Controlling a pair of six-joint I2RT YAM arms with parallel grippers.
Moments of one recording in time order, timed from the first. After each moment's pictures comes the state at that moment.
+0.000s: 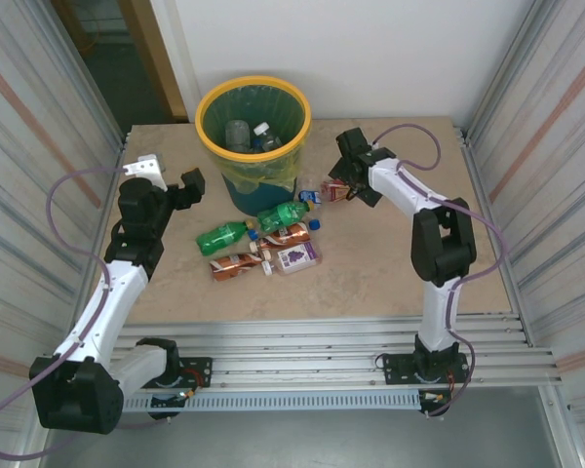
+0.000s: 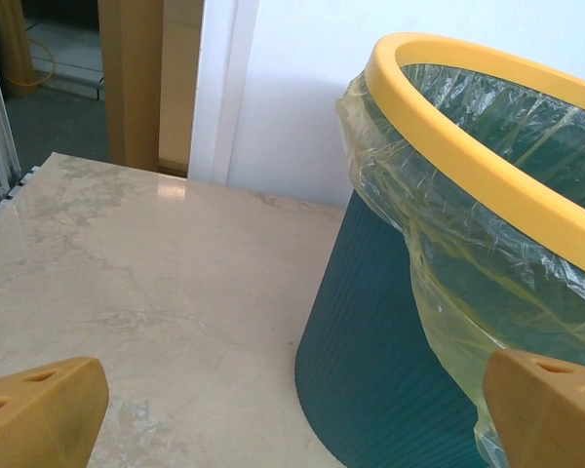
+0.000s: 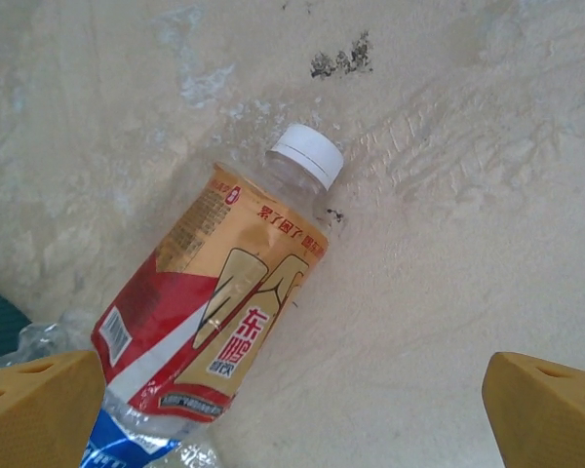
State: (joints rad) left arm -0.11 1.04 0.81 -0.01 -0.05 -0.27; right arm 0.38 2.02 1.68 -0.76 0.25 0.99
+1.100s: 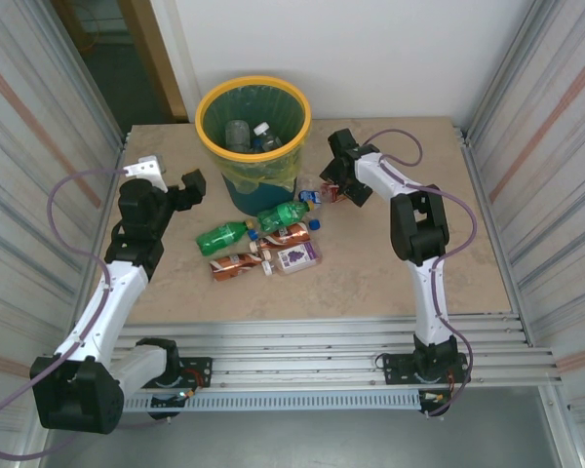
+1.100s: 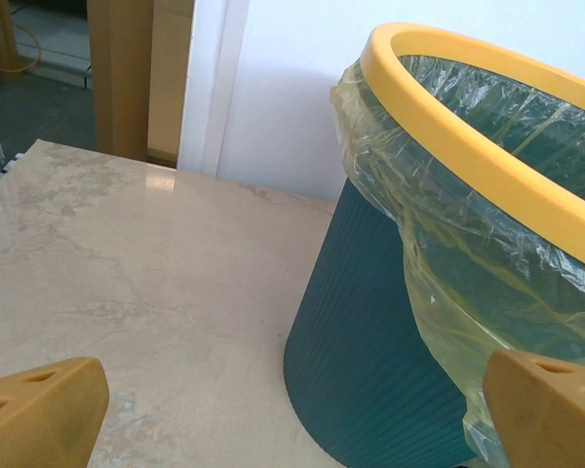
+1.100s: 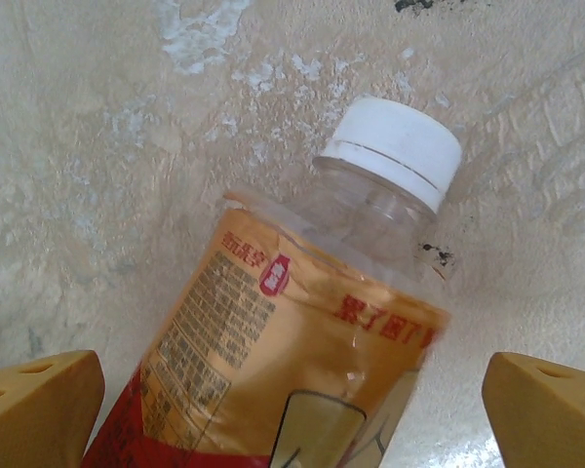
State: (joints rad) left arm -0.10 1.04 0.80 -0.01 -0.02 -0.29; right arm 0.37 2.29 1.92 -0.81 0.16 1.02
